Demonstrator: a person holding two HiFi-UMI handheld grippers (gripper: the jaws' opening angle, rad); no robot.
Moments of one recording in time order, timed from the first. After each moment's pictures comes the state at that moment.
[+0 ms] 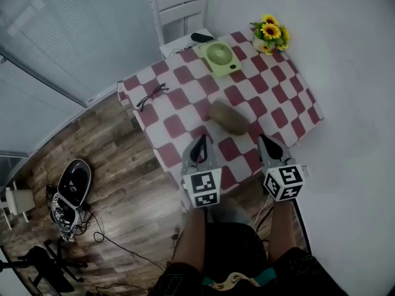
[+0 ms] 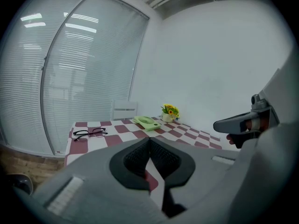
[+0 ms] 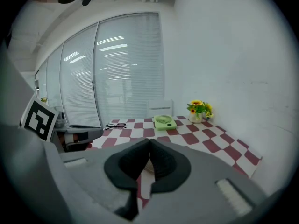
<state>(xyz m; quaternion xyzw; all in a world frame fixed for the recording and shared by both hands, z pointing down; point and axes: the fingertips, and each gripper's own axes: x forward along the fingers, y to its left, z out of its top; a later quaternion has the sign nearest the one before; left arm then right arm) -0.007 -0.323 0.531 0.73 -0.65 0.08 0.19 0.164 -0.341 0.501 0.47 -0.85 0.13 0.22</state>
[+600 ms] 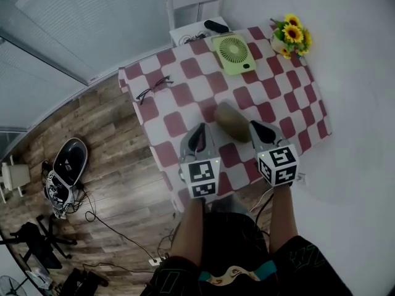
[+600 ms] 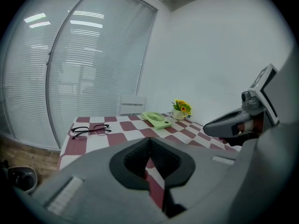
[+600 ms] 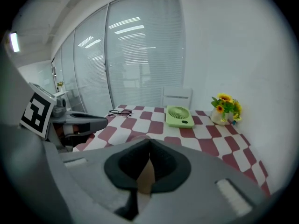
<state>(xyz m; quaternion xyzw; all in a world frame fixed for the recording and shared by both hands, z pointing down) -0.022 -0.373 0.554 0.69 -0.68 0.09 0.22 0.117 -0.413 0.541 0.35 -0.87 0.11 0.33</state>
